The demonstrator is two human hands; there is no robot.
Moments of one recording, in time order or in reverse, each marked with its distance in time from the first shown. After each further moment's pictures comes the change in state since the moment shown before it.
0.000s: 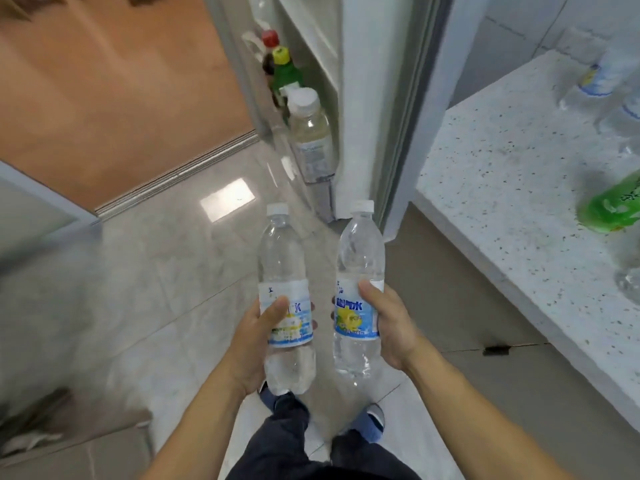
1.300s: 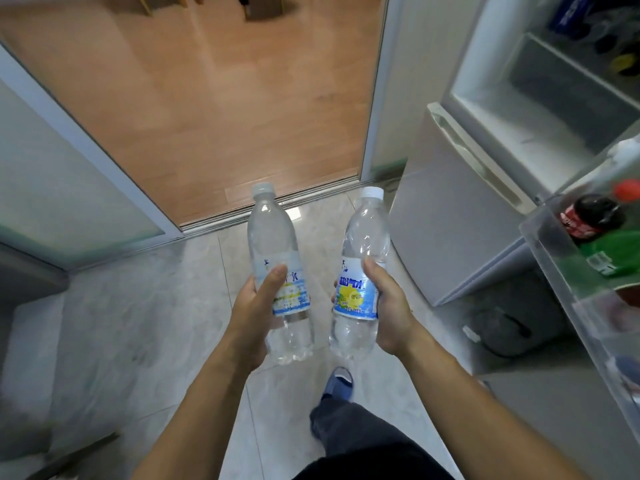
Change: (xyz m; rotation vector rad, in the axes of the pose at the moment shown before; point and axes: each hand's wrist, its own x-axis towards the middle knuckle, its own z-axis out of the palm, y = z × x) left_hand 0.204 0.285 -0.381 -0.081 0.256 0.204; right_hand 0.361 -0.009 0.421 -0.186 -0.107 0.089
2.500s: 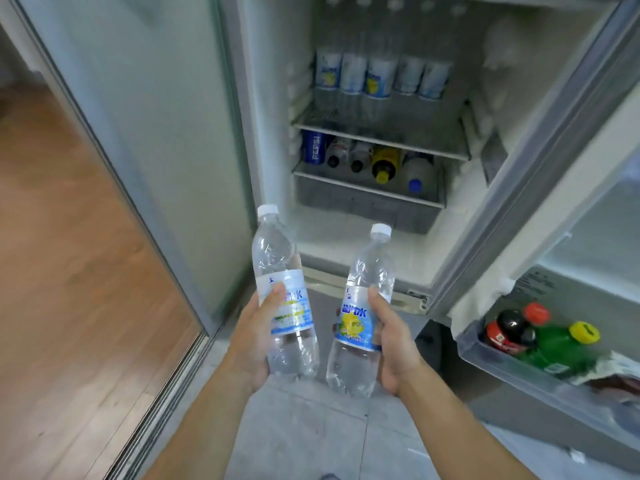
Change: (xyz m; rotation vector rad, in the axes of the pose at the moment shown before) left_hand 0.378 0.216 0.277 0.173 -0.969 -0.202; right_hand 0.201 -0.252 -0.070 0.497 0.804 -0.396
